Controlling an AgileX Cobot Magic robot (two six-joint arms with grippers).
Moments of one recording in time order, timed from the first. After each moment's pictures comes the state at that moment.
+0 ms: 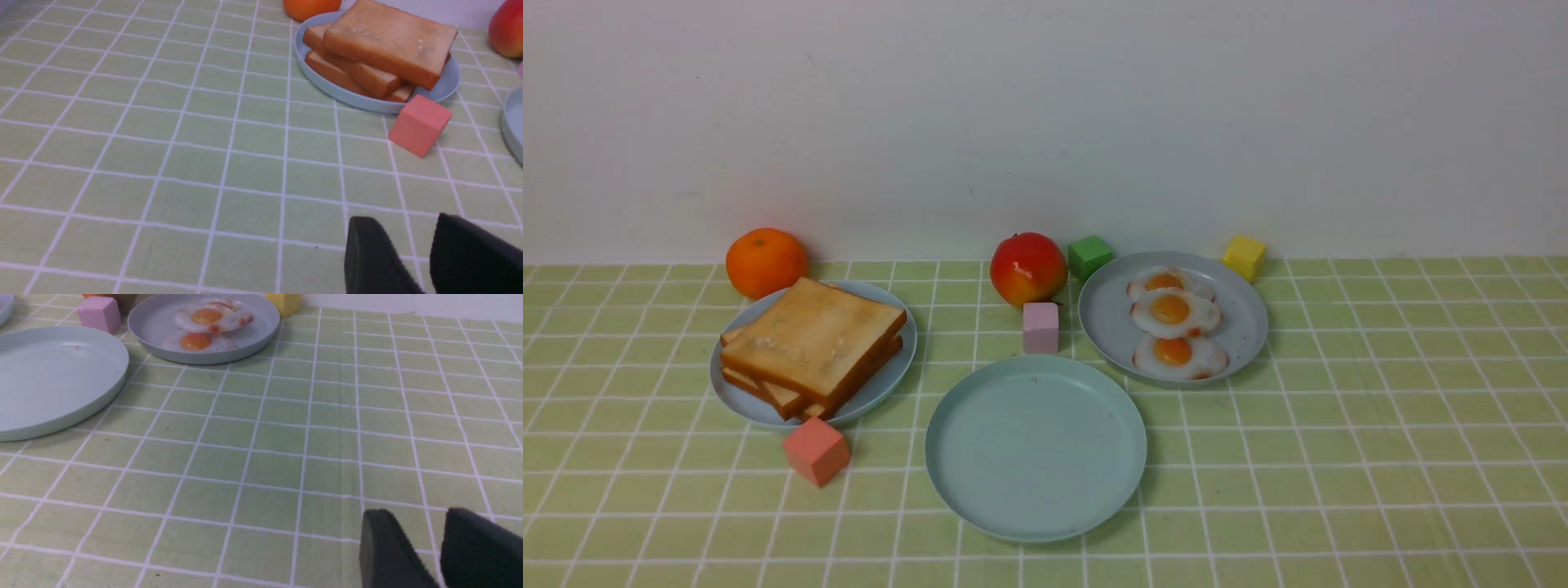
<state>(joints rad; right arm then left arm) 0.15 -0.01 0.02 -0.02 0.39 -0.02 -0.01 -0.01 0.03 -0.15 0.21 -0.40</state>
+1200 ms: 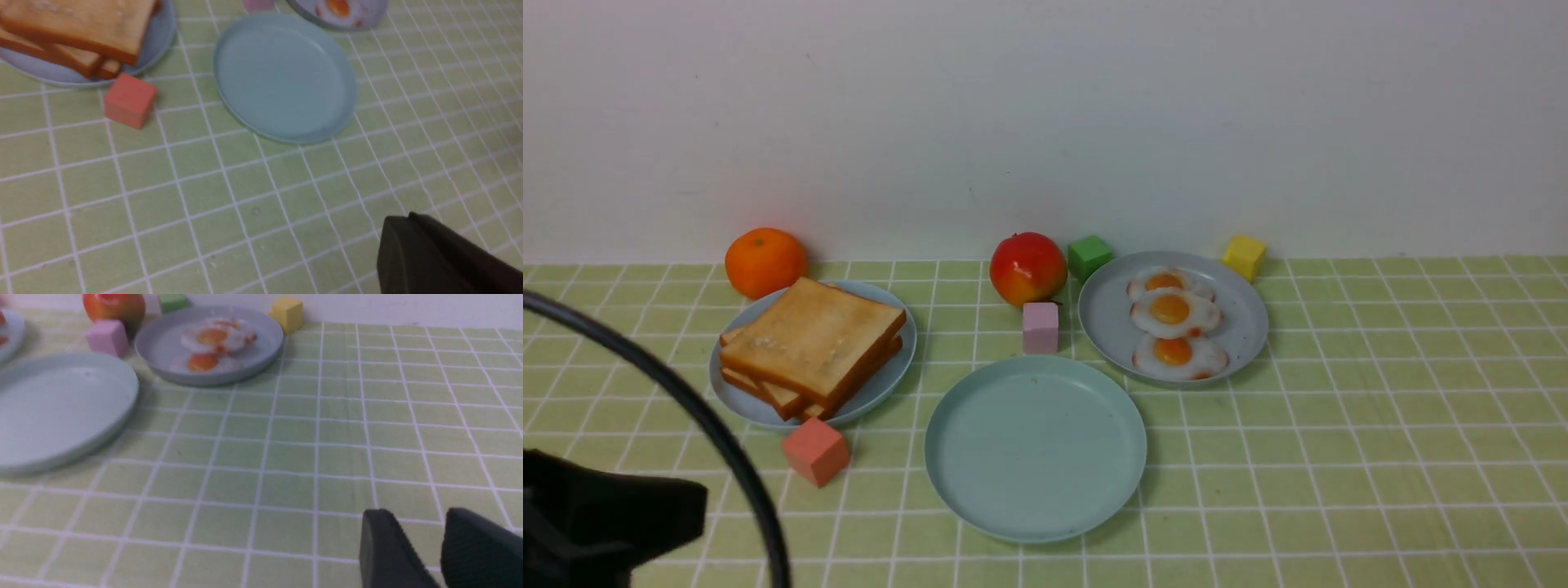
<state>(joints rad) 0.15 -0.01 0.03 0.05 0.31 0.02 -0.29 0.72 -0.78 -0.39 0.91 0.08</state>
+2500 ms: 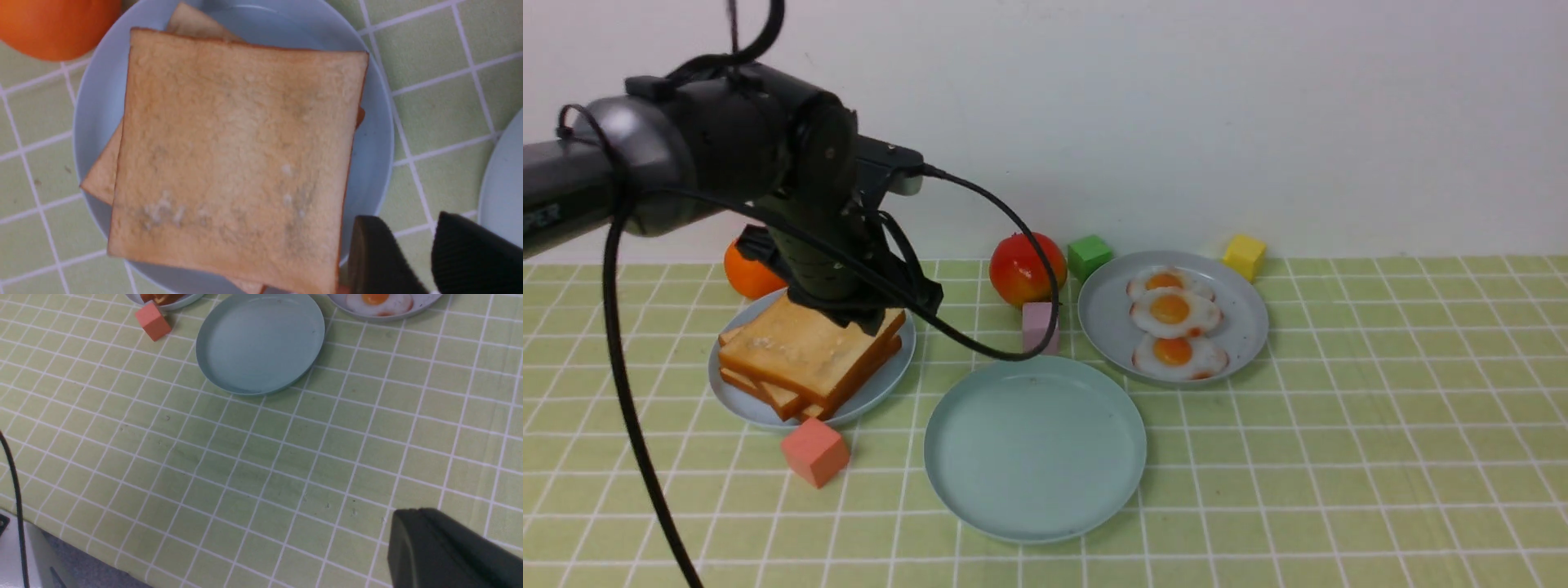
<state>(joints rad) 0.21 0.57 -0.98 0.34 1.25 -0.11 -0.35 1.91 -1.53 0.21 0.84 -0.11</state>
